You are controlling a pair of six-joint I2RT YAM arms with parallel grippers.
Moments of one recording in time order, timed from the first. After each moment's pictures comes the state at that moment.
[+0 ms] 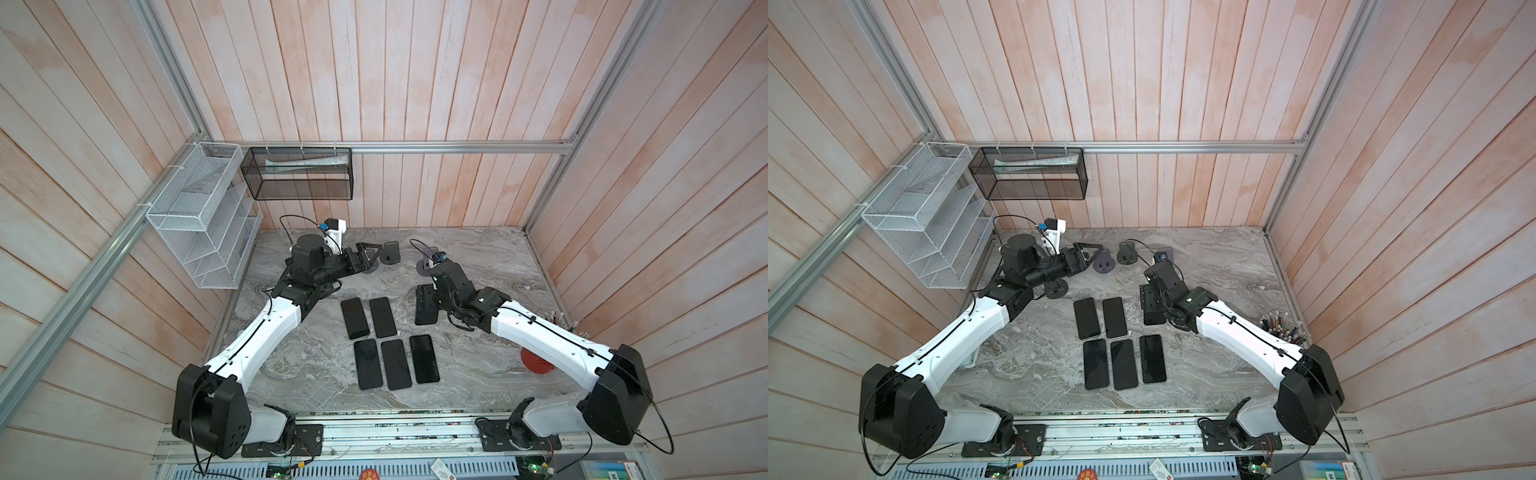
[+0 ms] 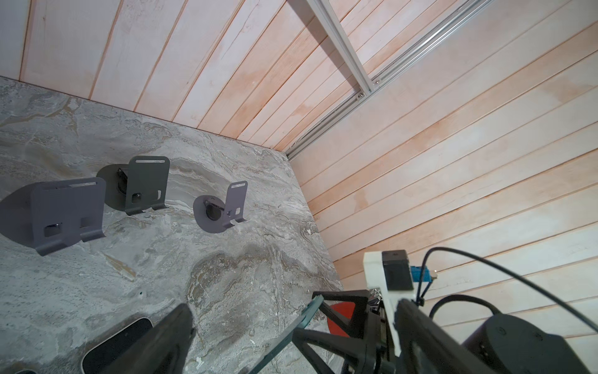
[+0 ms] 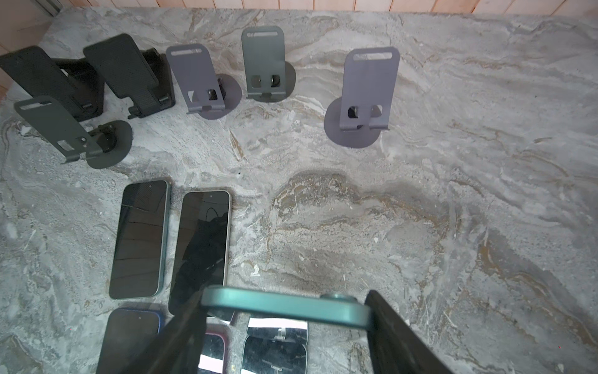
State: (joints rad) left arm -0.34 1.37 1.09 0.05 0.54 -0.70; right arm 0.74 1.40 1.10 -0.50 0.28 0.46
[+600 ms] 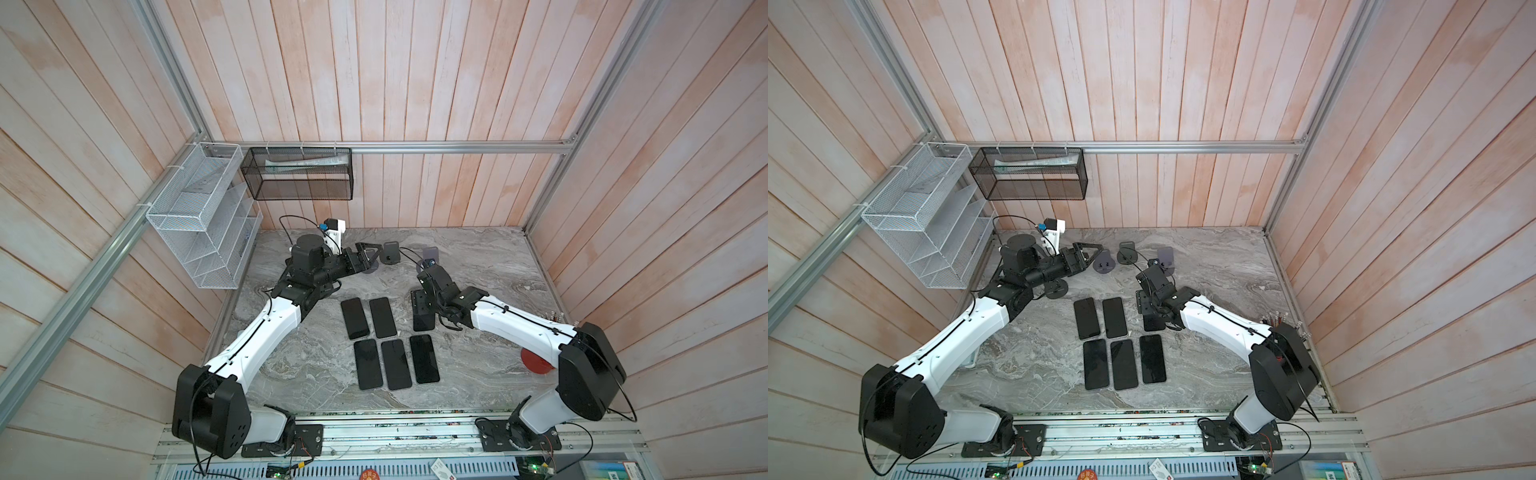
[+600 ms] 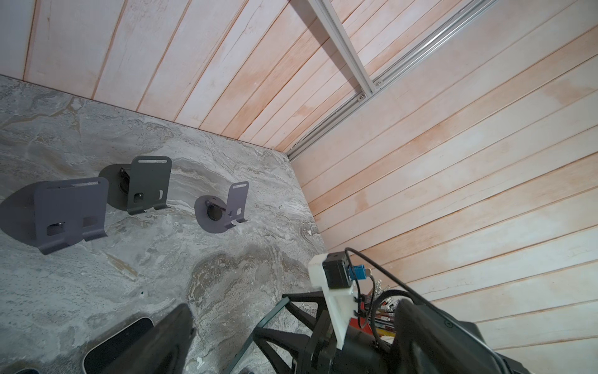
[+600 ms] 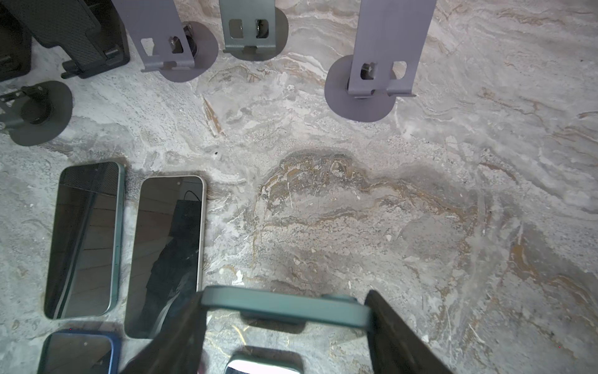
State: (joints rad) left arm -0.33 1.37 1.09 0.04 0.54 -0.71; right arm 0.72 1.57 1.10 -0.43 0.28 0.44
